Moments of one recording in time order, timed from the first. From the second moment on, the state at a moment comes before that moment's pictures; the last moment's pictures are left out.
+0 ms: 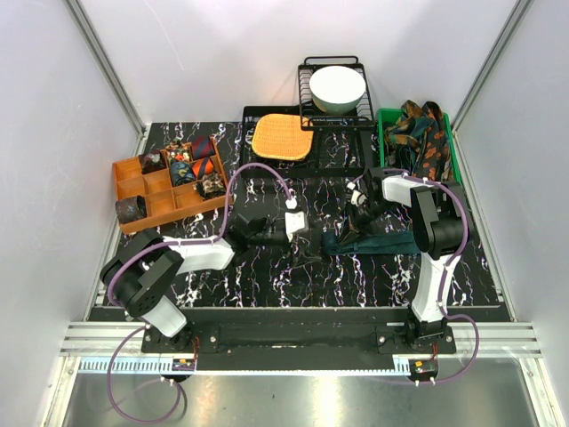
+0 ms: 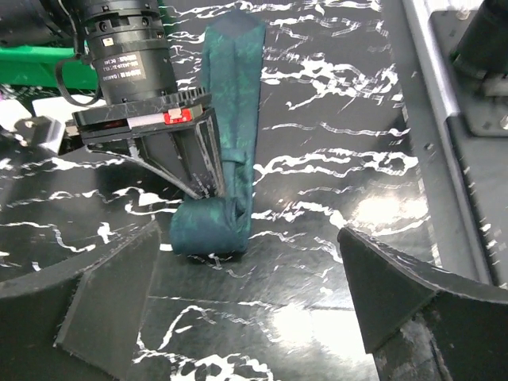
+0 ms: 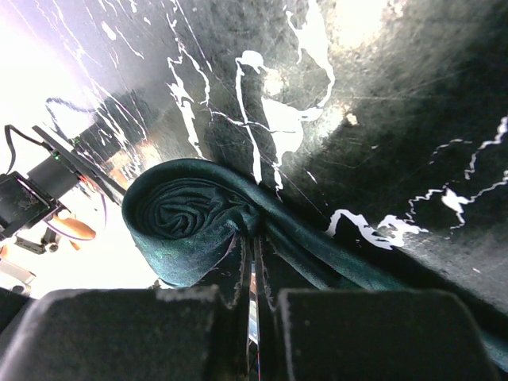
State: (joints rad) left arm -0.75 1.58 0.65 0.69 0.74 0.24; right arm 0.21 2.03 1.23 -0.76 -0.68 0.19
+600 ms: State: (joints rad) left arm -0.78 1.64 0.74 0.66 0.78 0.14; right arm 0.21 2.01 1.20 -0.73 -0.68 0.19
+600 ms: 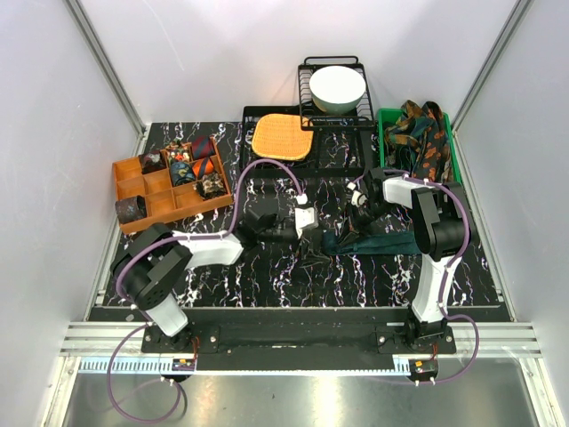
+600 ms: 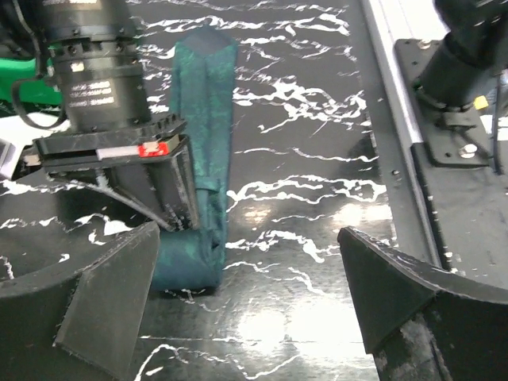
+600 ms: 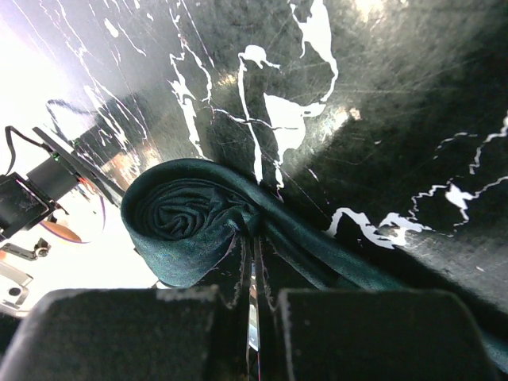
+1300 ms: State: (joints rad) left arm -0.79 1.83 0.67 0.89 0.63 0.18; right arm 0.23 2.01 1.17 -0.70 -0.73 0.19
